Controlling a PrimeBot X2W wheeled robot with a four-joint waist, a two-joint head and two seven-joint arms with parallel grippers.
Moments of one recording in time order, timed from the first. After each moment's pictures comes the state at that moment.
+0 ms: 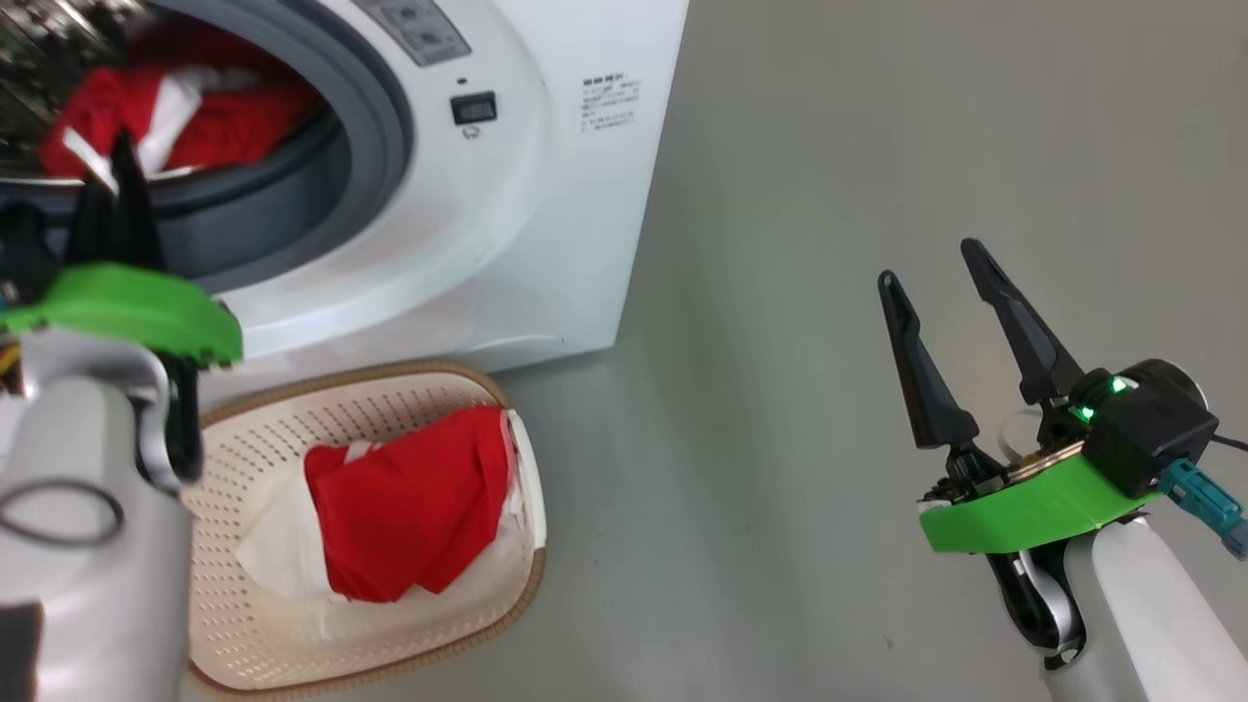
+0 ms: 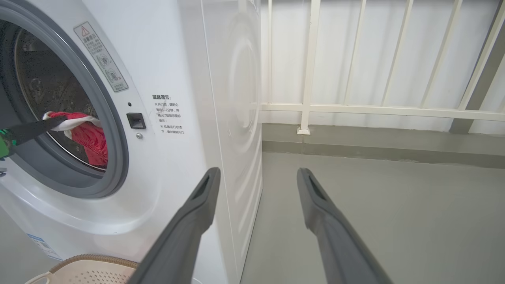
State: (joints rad) left arm -0.82 0.18 0.02 0.73 -0.29 0.00 -0.25; right arm -0.29 -0.12 0.14 0.08 0.30 0.12 -0.26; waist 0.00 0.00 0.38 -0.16
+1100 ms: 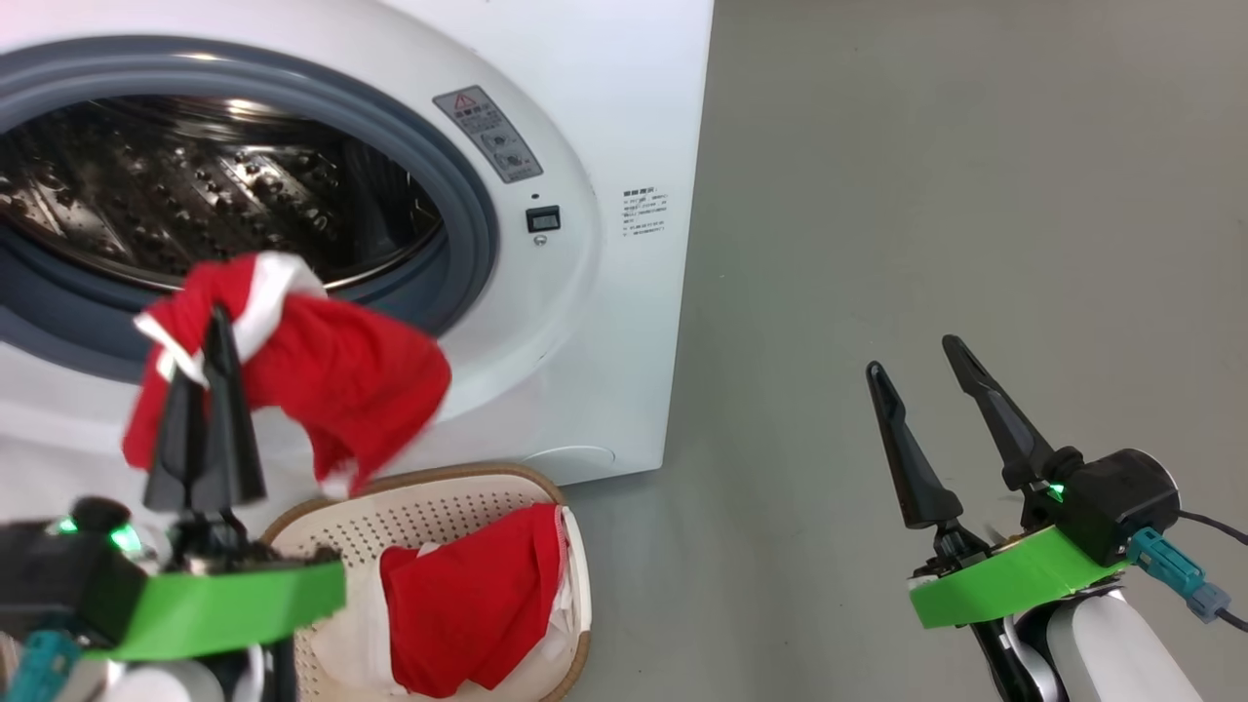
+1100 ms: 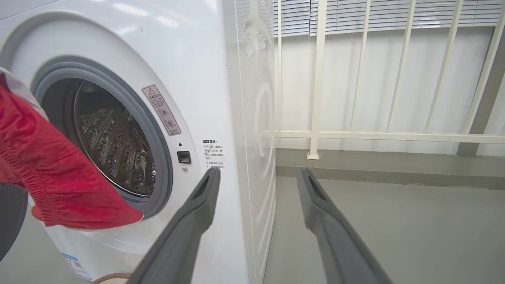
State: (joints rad) left arm -0.22 0.07 0.03 -0.12 -0.22 0.04 -0.22; right arm -0.16 -0.09 0.13 0.11 0.29 0.12 -0.26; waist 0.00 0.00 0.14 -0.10
